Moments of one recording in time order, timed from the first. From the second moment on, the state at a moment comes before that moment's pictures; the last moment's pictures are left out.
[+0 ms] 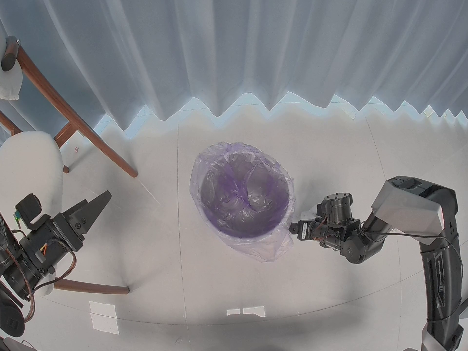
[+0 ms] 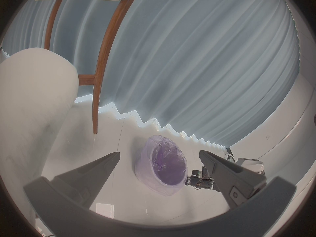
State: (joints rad) left arm -0.19 1.30 -0.14 -1.19 -0.22 -0.48; right arm 0.35 2.48 -1.09 -0.83 -0.02 0.25
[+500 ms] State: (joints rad) left arm -0.19 1.31 -0.14 -1.19 -0.22 -0.48; right arm 0.18 2.38 -1.04 -0.81 -0.02 0.25
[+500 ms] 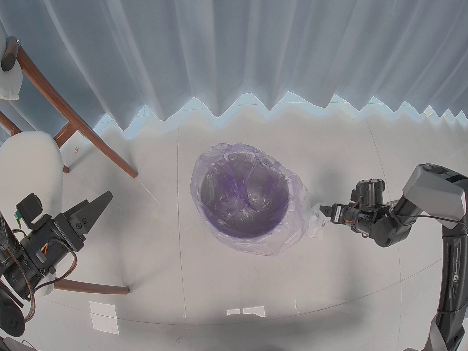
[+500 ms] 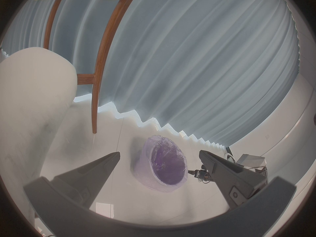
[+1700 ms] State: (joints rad) left arm -0.18 1.31 -0.15 -1.19 -0.21 -0.47; right arm 0.16 2.61 -1.40 -0.53 -0.02 0.26
